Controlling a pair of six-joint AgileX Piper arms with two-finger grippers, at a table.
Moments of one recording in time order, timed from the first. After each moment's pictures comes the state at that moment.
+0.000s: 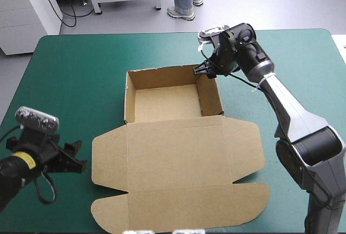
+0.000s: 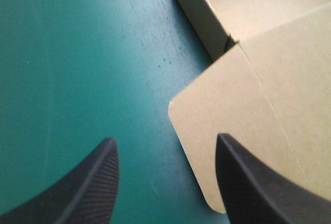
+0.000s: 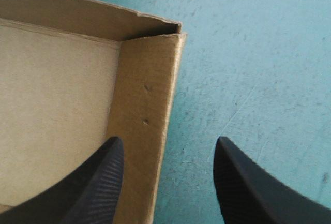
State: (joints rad) left arm -0.29 0.69 -0.89 0.04 1.04 0.02; right arm 0.43 1.97 -2.06 -0.10 1.25 0.13
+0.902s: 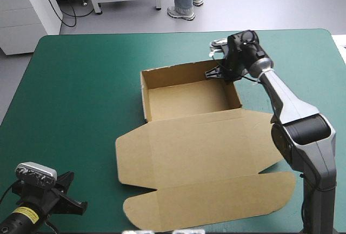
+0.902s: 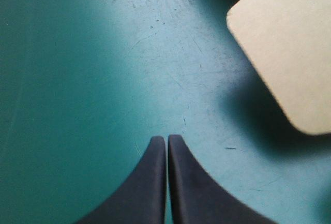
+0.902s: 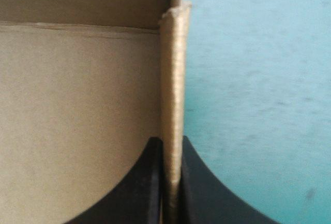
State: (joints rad) left arm -0.29 0.26 -0.45 0.04 0.88 0.00; right arm 0.28 2.12 -2.06 -0.06 1.23 0.08
